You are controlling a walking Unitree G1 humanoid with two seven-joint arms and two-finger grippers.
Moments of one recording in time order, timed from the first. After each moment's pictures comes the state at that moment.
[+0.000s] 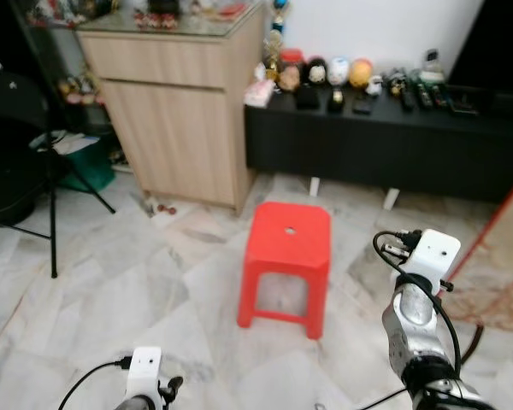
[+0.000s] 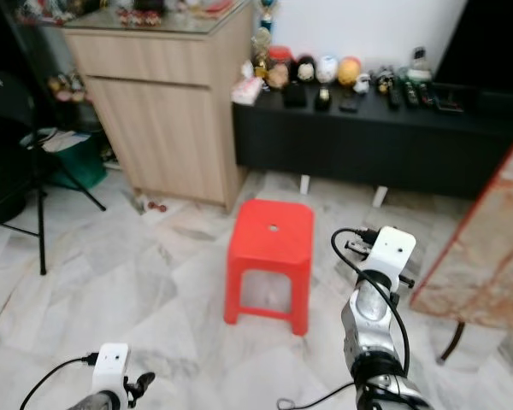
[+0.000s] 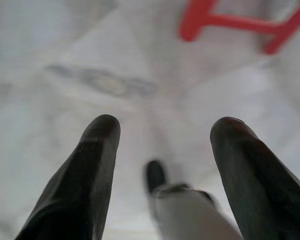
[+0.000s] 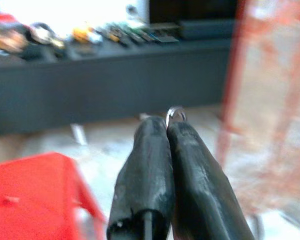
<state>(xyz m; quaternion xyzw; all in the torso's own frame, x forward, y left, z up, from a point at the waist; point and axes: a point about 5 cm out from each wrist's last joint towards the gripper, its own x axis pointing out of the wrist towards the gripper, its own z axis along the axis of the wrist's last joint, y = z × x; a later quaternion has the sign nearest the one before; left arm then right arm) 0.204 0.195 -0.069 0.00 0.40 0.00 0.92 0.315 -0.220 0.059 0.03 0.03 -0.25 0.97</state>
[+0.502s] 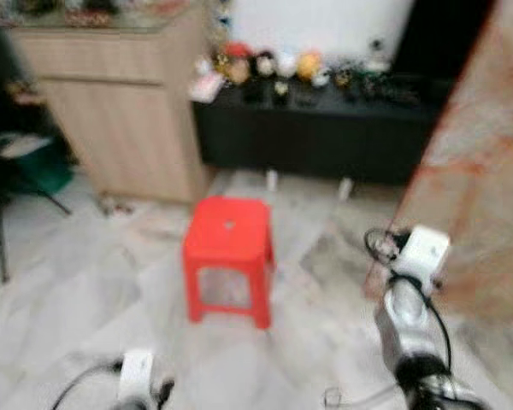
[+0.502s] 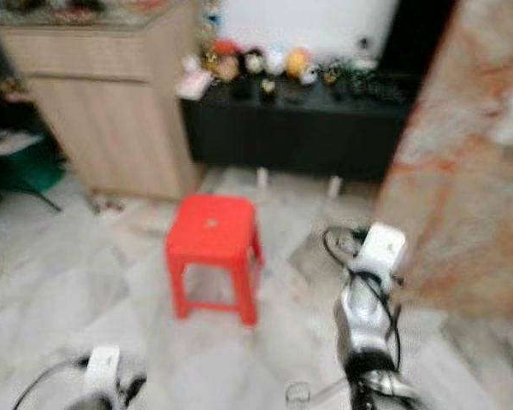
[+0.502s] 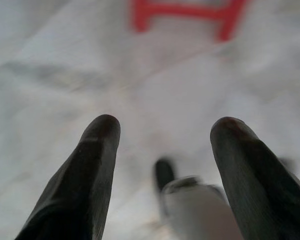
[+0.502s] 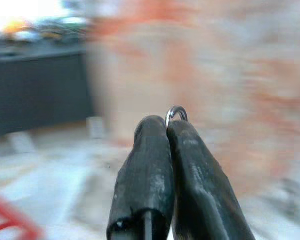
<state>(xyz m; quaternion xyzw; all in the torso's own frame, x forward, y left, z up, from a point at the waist) 0.202 0.199 -0.070 0.00 0.40 0.01 0.92 0.314 -0.220 0.059 0.04 0.03 -0.26 0.96</state>
